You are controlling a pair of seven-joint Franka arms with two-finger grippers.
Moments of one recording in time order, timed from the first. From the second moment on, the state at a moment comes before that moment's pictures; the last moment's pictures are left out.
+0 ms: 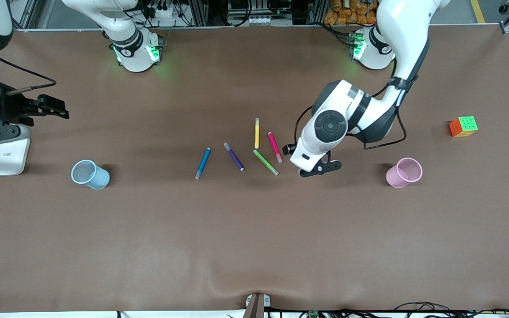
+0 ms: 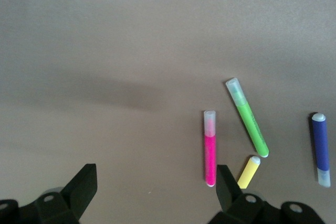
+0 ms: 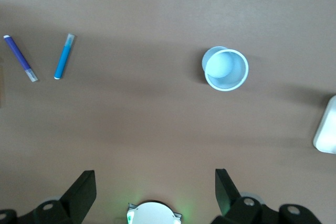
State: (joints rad) left arm -0.37 0.51 -0.26 -1.68 -0.02 2.01 -0.83; right arm 0.00 0.08 0.00 -1.57 0.05 1.43 -0.19
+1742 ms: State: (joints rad) left arm -0.48 0.72 -0.25 -1.68 -0.02 2.28 -0.99; right arm 0.28 0.04 0.01 -2.02 0.18 2.00 0.03
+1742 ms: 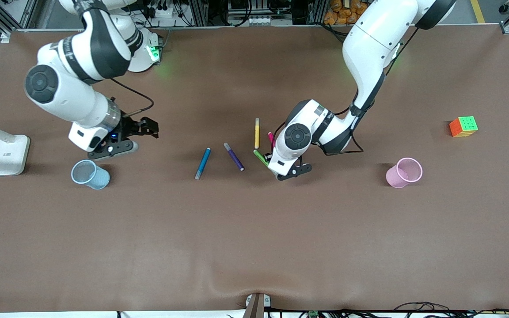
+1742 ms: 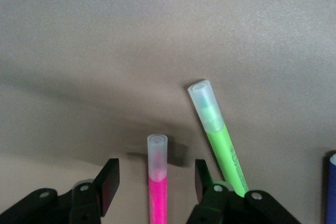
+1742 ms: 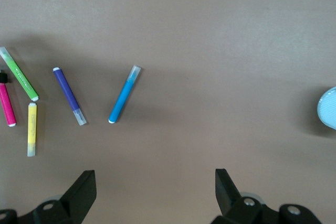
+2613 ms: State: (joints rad) left arm -0.48 0.74 -0.25 -1.67 -0.02 2.29 -0.99; right arm 0.37 0.08 0.01 -2.05 0.18 2.08 0.11
